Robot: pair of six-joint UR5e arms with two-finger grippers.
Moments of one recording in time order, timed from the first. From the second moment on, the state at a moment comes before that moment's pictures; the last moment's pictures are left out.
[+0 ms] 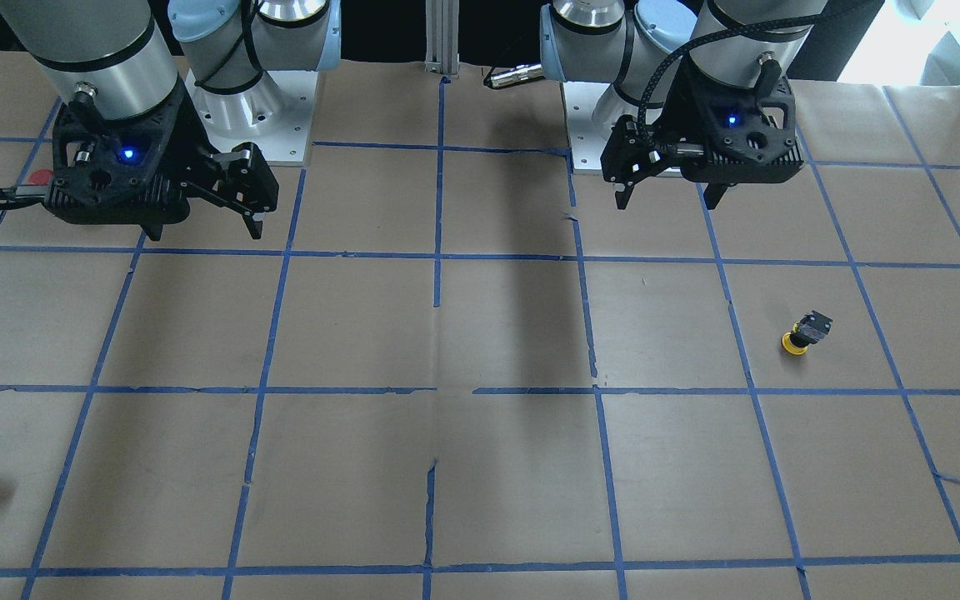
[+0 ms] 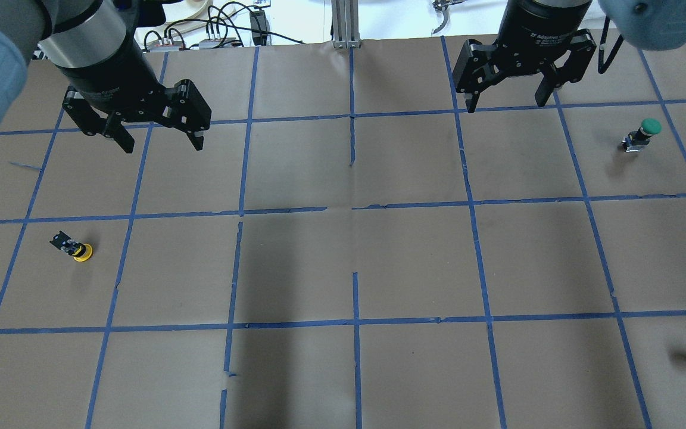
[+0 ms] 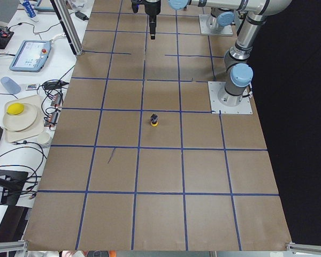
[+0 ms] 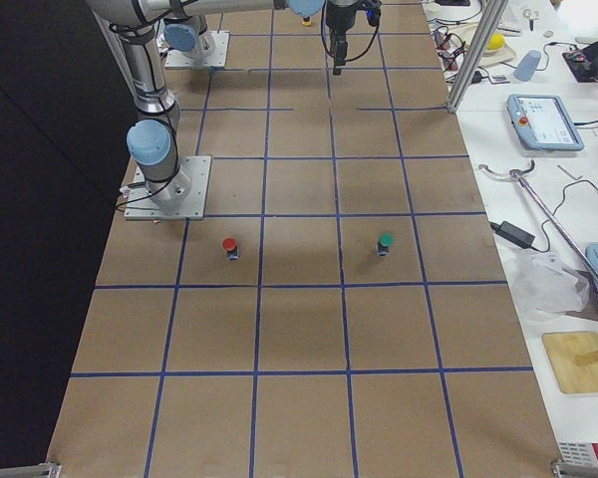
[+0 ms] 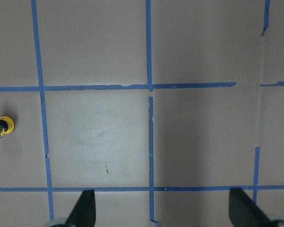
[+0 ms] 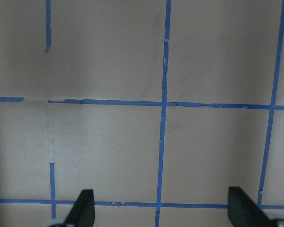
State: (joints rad) left arm -1.60 -1.57 -1.52 -1.63 1.59 -0.05; right arm 1.63 -1.46 1.40 -1.51 -1.57 0.01
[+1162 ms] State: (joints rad) left arm -1.14 -1.59 -1.94 -1.20 1.61 0.92; right arm 1.63 -1.46 1.40 -1.51 -1.58 0.01
